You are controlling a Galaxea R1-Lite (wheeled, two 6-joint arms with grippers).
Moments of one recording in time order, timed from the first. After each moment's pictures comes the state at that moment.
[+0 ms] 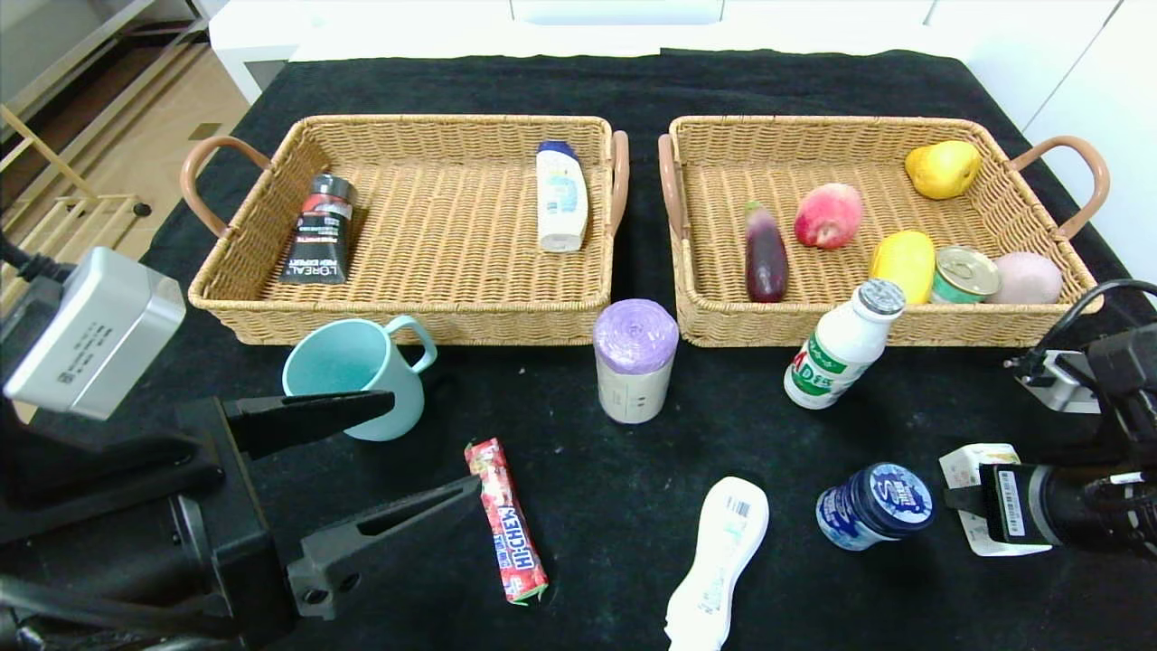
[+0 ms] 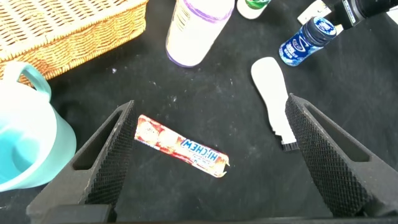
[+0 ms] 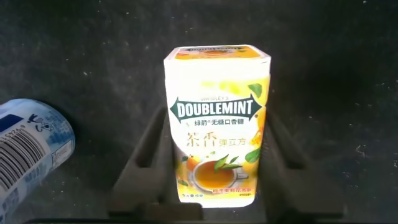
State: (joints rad) left arm -0.59 1.12 -0.64 -0.32 -0.18 0.04; right arm 0.28 1.44 -0.83 0.25 -0.19 0.31
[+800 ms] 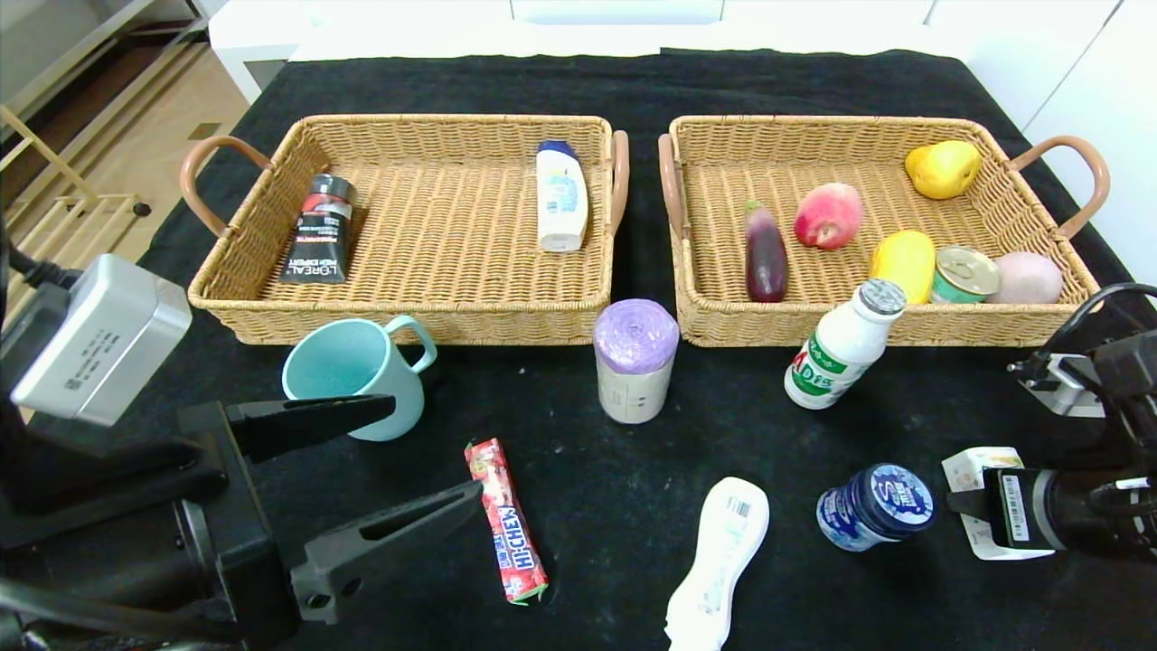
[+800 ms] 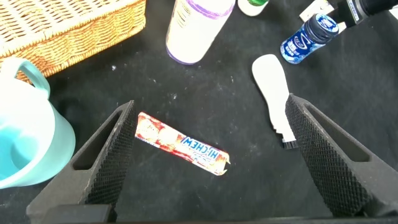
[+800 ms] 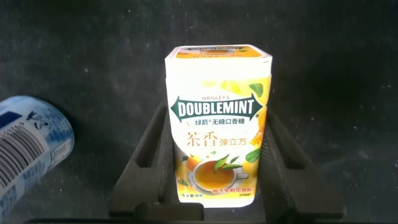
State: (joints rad) left arm -0.59 1.12 -0.63 -0.32 -0.18 0.04; right arm 0.28 1.43 -0.82 0.25 -0.18 0.31
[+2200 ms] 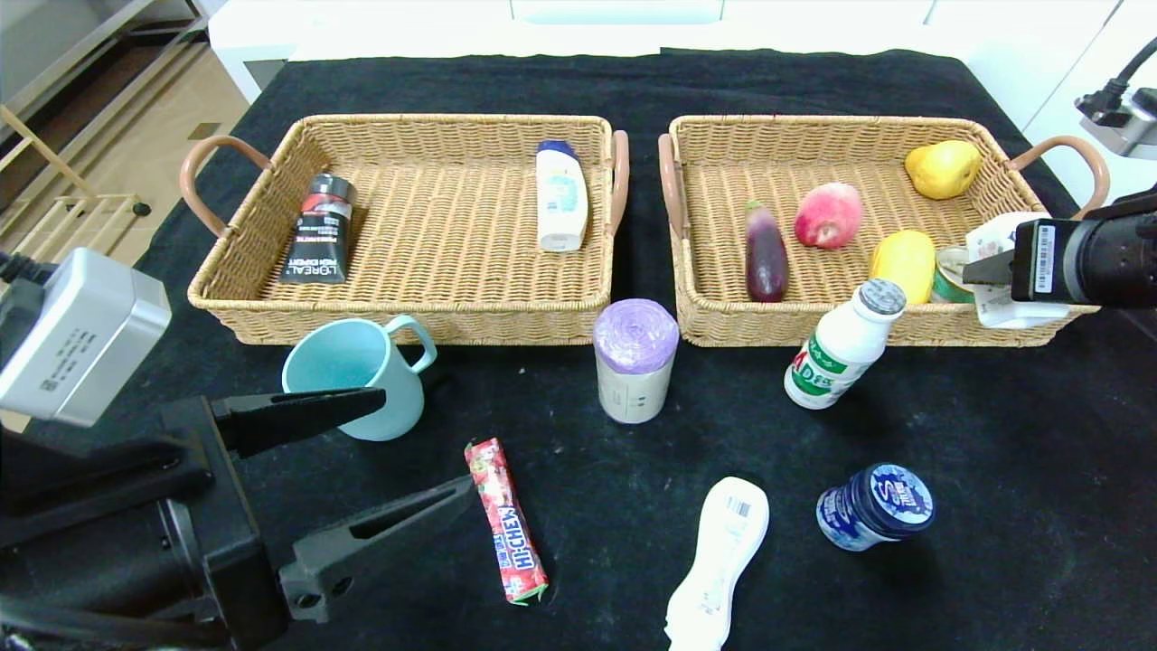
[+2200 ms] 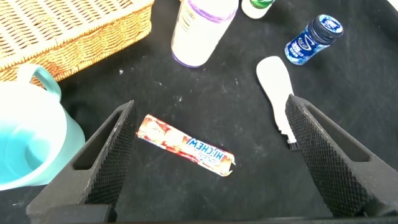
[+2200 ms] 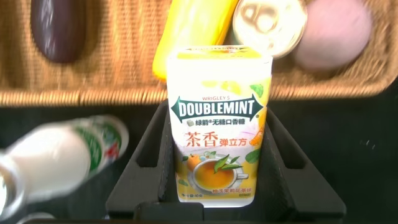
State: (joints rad) left arm -0.59 1.11 -0.63 -0.32 -0.16 0.06; right arm 0.21 1.53 -1.43 0.37 -0.19 0.18
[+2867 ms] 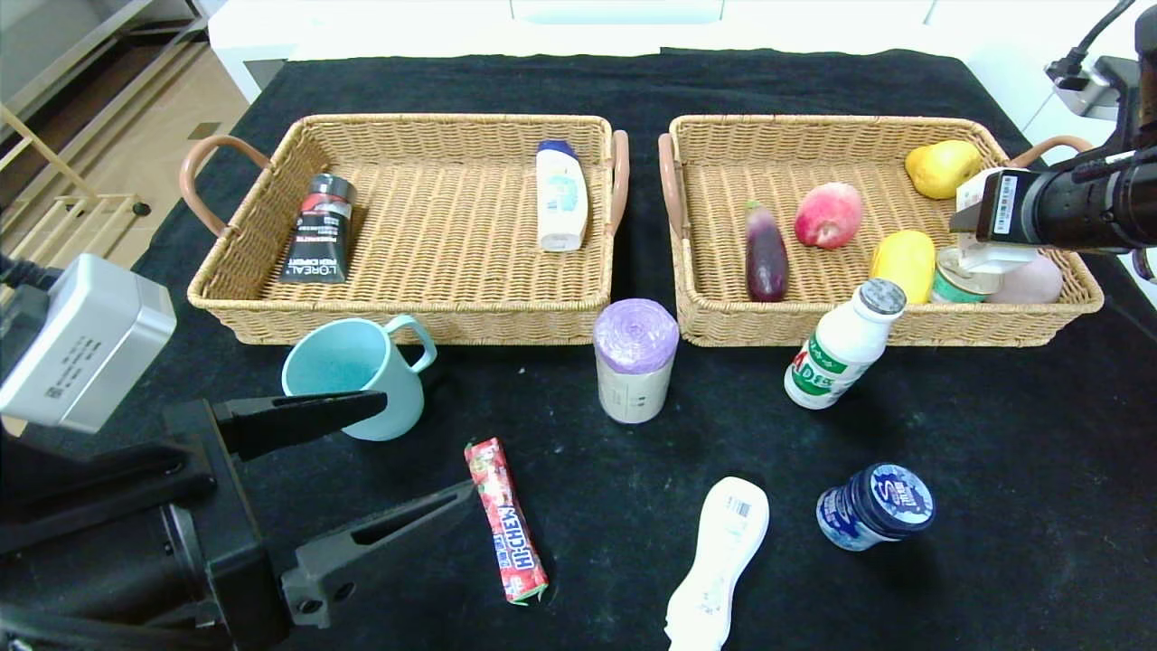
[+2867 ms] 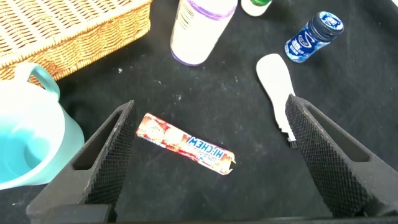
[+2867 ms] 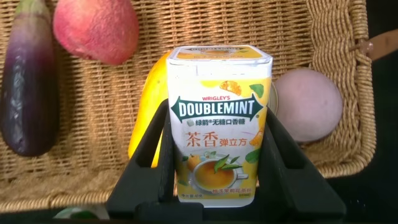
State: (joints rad) left arm -0.59 1.11 -0.63 -0.32 -0.16 0.07; right arm 0.13 1.71 -1.65 0.33 -0.19 0.17
